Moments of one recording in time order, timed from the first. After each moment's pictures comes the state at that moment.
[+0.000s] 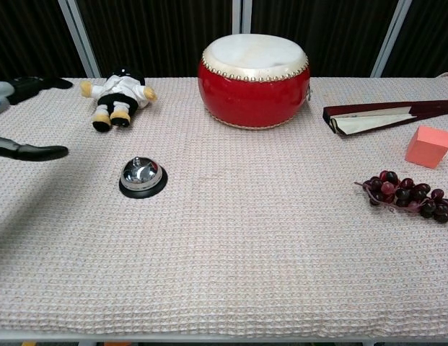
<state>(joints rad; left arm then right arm) -0.40 -1.53 -0.10 -1.45 1.45 1.19 0.16 0.13 -1.14 0.13 -1.48 -1.40 1.41 0.14</state>
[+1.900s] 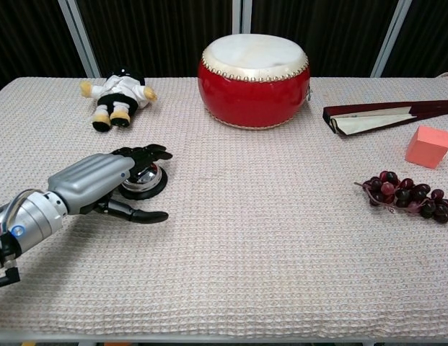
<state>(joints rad) -0.55 -1.92 -0.04 -0.97 1.48 1.06 0.00 0.13 -1.15 0.13 -1.41 -1.36 1.35 0.20</state>
